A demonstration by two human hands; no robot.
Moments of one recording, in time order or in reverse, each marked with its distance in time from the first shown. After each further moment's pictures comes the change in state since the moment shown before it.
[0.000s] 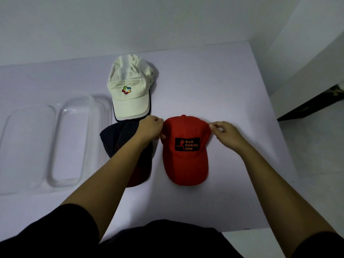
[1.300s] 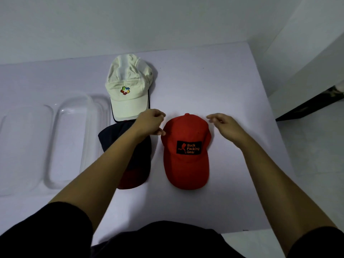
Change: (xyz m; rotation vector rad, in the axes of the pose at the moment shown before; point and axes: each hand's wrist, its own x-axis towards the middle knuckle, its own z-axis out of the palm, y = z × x) left_hand 0.003 0.015 -0.017 -0.035 -0.110 0.061; right_hand 0.021 -0.010 -0.010 0.123 -0.007 0.031
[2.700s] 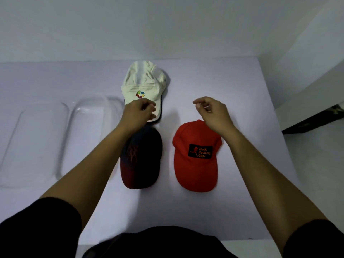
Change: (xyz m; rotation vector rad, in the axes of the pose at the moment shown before) left_hand -0.017 -0.010 -0.066 -0.103 0.298 0.210; right_hand -0.004 -0.104 0.042 -0.059 0.187 -0.327
